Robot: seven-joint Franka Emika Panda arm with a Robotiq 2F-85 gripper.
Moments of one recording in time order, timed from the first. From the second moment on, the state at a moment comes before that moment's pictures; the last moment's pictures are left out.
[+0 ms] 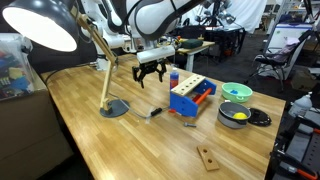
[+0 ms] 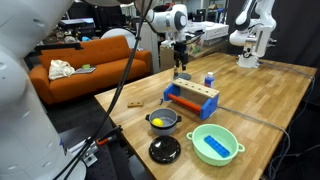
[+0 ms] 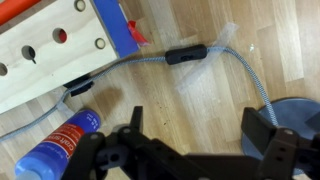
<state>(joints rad) 0.40 0.87 0.07 -1.21 -0.14 2.01 0.69</state>
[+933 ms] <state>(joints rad) 0.40 0.93 0.06 -1.16 -0.11 1.98 0.68</state>
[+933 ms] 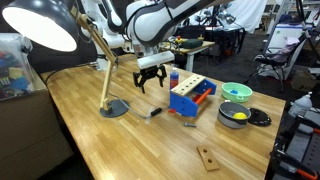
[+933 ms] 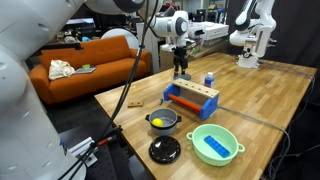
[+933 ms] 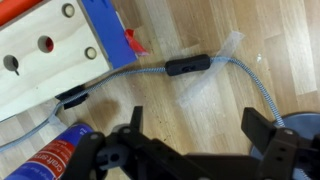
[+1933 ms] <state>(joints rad) 0.42 1.22 0.06 -0.84 -0.11 1.81 0.64</state>
